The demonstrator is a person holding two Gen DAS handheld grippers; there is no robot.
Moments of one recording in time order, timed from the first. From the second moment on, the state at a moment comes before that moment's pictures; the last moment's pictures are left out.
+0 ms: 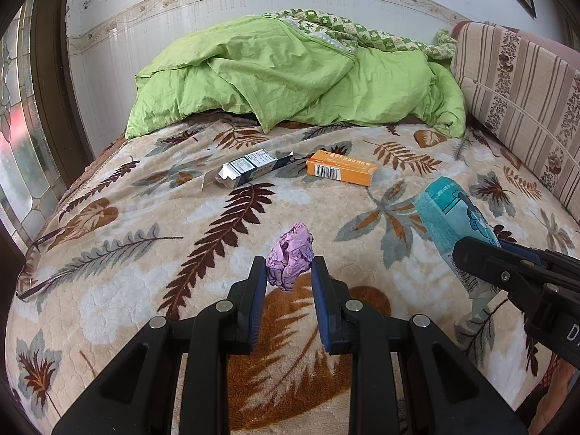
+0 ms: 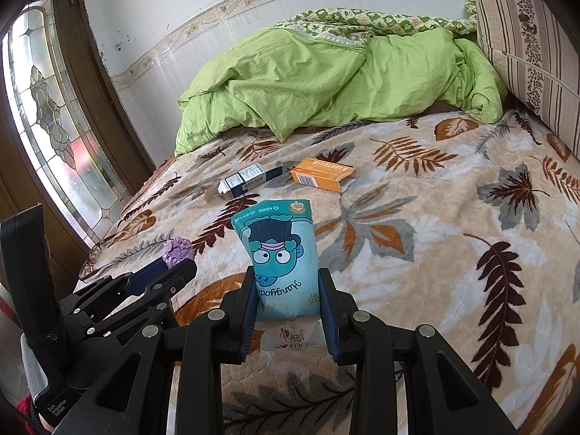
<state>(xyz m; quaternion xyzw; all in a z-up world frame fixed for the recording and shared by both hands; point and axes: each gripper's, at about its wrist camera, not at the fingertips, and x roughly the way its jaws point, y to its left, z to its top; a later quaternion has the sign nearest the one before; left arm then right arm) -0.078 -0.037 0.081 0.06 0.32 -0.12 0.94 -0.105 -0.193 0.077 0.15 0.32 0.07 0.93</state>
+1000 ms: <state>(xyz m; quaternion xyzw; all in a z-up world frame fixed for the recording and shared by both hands) -0.079 -0.039 0.081 0.07 0.32 -0.12 0.94 -0.105 -0.194 0.078 0.15 0.32 0.07 0.93</state>
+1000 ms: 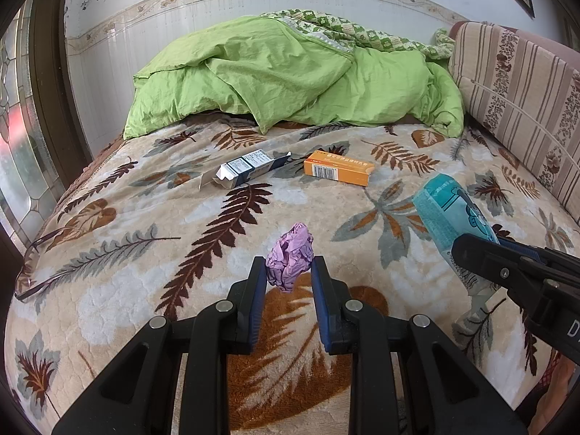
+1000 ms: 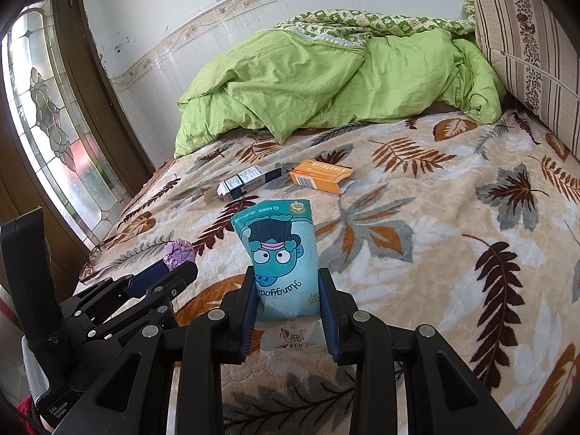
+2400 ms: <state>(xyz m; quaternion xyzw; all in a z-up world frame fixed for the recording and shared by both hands) -0.126 -0.067 0.088 0.09 0.32 -0.17 0.93 -0.163 -0.221 0.087 0.18 0.32 0.05 0.93</state>
